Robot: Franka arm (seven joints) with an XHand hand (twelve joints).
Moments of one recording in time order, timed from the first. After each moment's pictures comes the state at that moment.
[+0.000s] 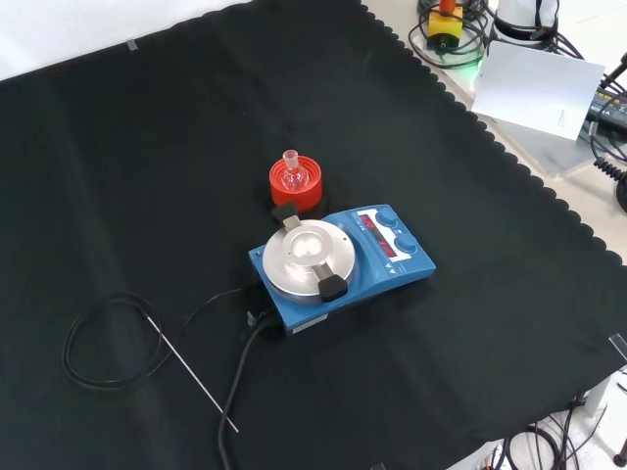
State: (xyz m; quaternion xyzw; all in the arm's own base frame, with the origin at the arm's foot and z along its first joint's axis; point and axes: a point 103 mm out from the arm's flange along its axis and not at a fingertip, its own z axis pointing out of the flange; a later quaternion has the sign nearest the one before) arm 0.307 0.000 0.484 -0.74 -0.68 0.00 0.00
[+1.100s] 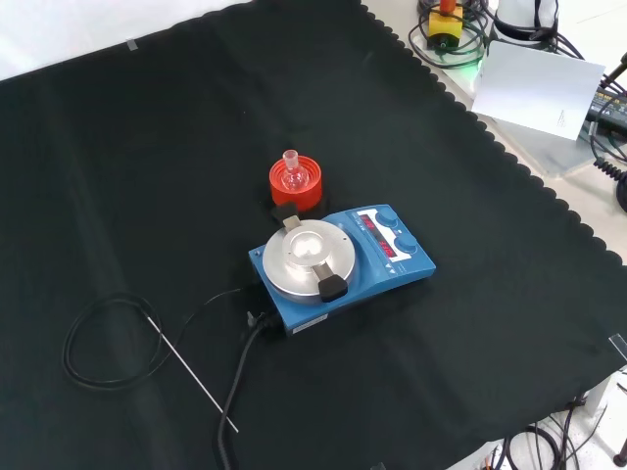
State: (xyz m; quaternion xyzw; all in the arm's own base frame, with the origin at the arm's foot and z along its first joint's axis) arm 0.317 -0.027 0.464 -0.75 -0.66 -0.01 0.02
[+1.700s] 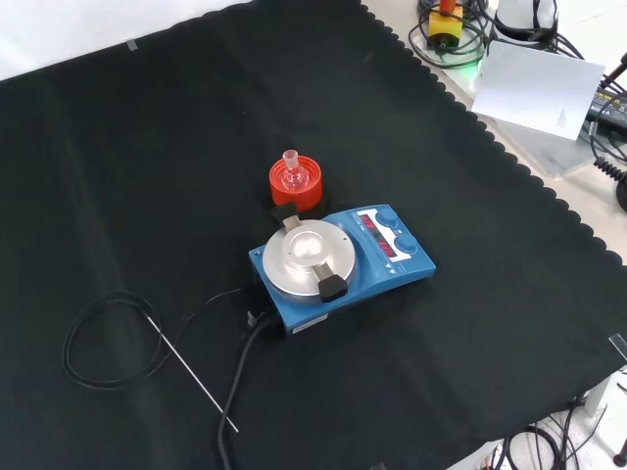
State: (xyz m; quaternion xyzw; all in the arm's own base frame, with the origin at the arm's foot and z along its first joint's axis) arm 0.336 -0.067 0.410 -0.76 -0.64 -0.02 0.06
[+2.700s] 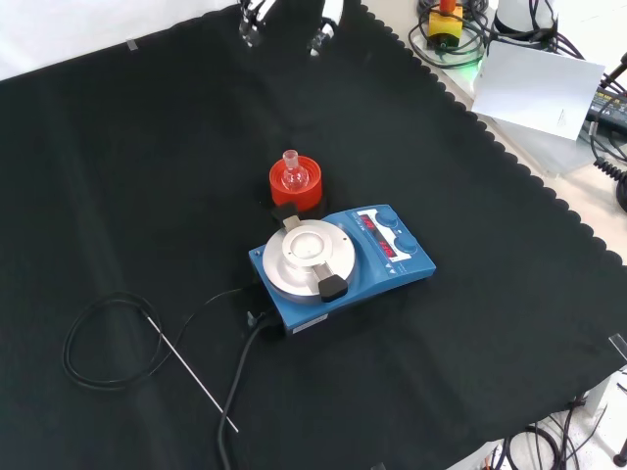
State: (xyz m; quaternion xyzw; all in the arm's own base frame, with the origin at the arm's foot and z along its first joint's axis) arm 0.380 -0.089 0.255 -0.72 -0.67 -0.03 0.15
